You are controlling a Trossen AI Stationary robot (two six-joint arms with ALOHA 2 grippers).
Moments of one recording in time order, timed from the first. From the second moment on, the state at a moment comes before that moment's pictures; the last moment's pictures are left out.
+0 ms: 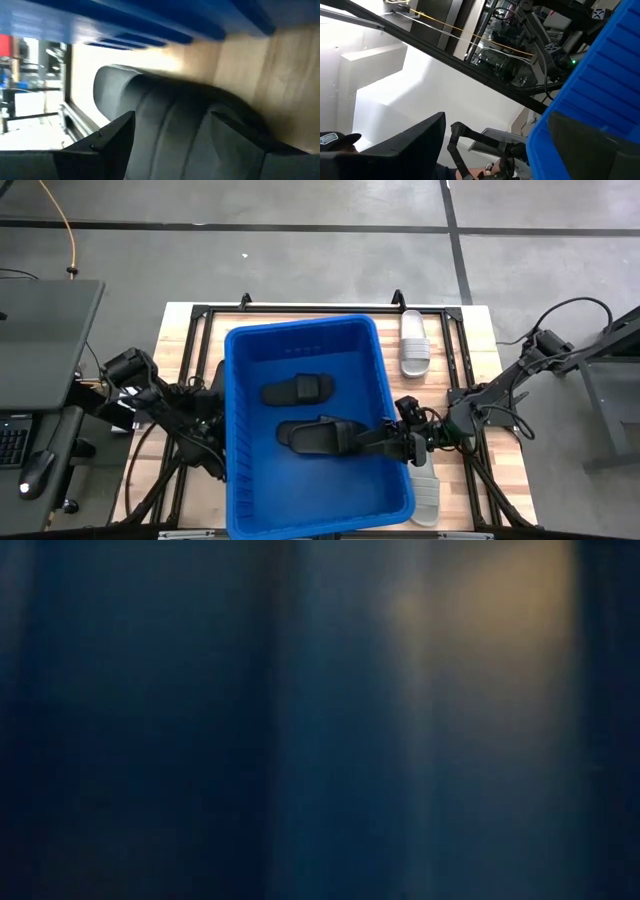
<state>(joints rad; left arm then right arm) -0.75 1.62 0.68 -1.24 -0.62 -1.16 0.64 1.27 0.89 0.58 0.47 1.01</state>
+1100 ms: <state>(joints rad) -0.73 1.61 0.84 -1.29 -0.48 -1.00 0.64 1.27 0.89 0.57 0.50 0.99</state>
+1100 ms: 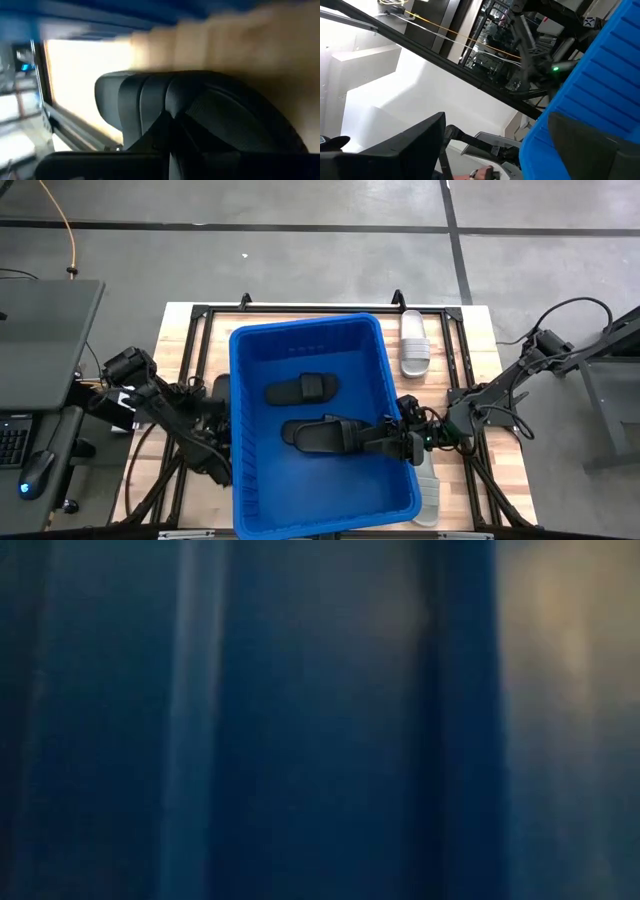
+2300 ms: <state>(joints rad) -0.50 1.50 1.05 -1.58 0.18 -0.80 0.64 1.27 0.89 0.52 0.59 0.85</state>
